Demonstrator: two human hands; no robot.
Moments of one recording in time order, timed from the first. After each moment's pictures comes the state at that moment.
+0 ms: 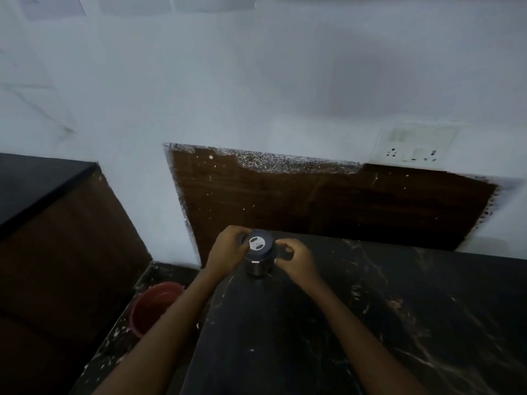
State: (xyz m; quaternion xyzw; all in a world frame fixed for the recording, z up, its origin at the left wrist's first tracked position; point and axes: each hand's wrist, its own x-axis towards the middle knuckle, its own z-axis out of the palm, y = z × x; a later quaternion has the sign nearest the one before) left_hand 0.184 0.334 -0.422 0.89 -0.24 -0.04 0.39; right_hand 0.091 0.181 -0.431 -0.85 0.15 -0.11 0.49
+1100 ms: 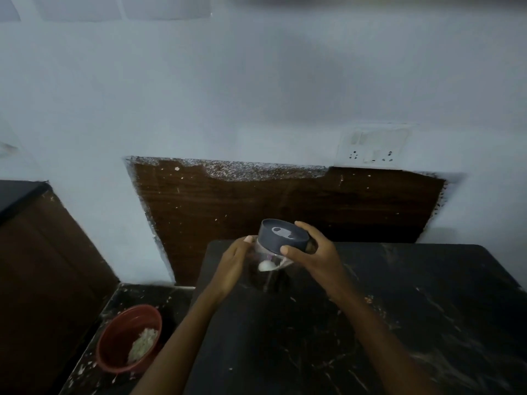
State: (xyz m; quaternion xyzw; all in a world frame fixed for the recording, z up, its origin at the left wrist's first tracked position) left_hand 0.134 0.283 -0.392 0.71 -0.13 -0.24 0.65; right_hand 0.029 0.139 -0.356 -0.74 0.17 -0.15 0.63
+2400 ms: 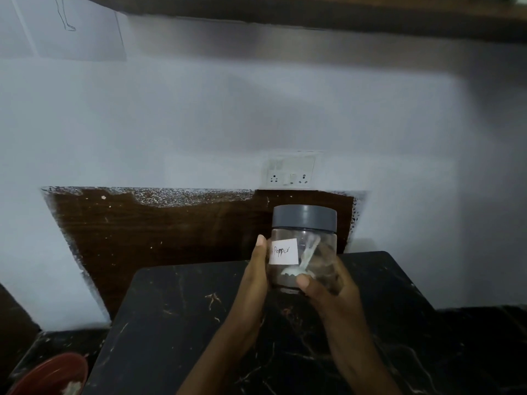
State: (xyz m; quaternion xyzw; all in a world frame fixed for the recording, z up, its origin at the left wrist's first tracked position) left_hand -0.054 0.160 -0.292 0.50 -0.22 -0.39 0.74; right_hand -0.151 0.083 -0.287 -0.61 0.25 -0.29 0.69
